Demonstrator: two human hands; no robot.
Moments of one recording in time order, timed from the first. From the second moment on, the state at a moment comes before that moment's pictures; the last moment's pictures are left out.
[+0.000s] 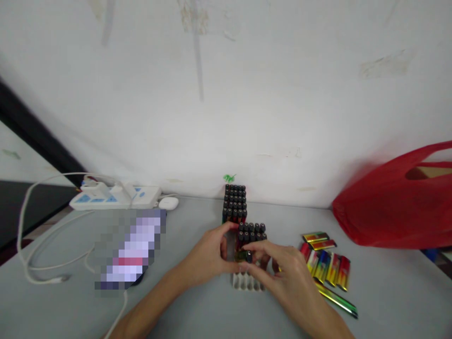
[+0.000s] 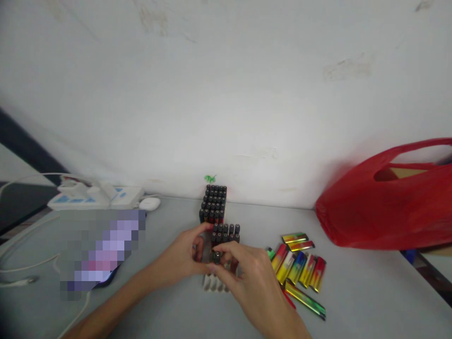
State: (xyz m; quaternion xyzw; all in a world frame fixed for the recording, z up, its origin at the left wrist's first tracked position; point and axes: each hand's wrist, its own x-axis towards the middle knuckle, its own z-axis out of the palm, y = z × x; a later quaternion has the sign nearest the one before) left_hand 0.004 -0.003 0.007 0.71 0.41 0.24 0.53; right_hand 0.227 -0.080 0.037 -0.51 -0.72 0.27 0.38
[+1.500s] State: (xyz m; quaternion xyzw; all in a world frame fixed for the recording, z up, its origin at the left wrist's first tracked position) left_hand 0.006 -0.003 0.009 0.71 0.44 0.24 0.49; right_hand 0.341 -0.050 0.032 -0.88 -0.47 -0.02 0.03
